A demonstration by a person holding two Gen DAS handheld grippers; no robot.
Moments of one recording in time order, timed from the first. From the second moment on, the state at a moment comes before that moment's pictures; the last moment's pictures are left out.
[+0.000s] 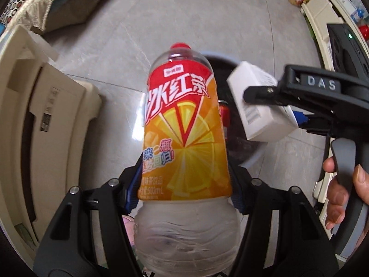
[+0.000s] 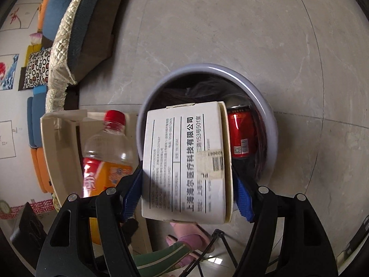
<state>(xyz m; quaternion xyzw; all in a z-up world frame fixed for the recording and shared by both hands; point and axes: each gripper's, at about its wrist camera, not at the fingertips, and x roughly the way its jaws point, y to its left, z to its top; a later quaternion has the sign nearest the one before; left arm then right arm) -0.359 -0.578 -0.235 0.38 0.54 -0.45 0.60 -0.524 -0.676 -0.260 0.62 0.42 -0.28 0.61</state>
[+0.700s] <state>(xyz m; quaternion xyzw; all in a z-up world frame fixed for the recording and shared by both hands) -0.343 -0.570 -0.176 0.35 0.48 -0.46 0.66 -0.538 -0.678 -0.230 0.62 0.39 -0.29 0.62</state>
